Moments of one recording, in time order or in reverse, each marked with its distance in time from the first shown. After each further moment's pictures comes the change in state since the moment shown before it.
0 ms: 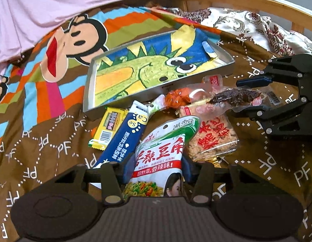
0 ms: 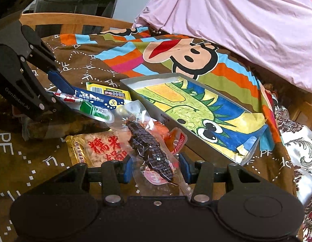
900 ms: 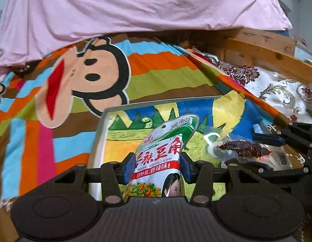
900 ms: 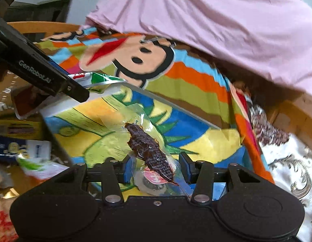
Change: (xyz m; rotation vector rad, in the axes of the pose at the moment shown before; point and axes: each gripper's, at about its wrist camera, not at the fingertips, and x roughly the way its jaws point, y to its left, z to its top) left arm 0.111 0.073 0.129 -0.204 -0.201 0.000; right arm 0.125 -0.096 0.055 0.113 0.013 -0.203
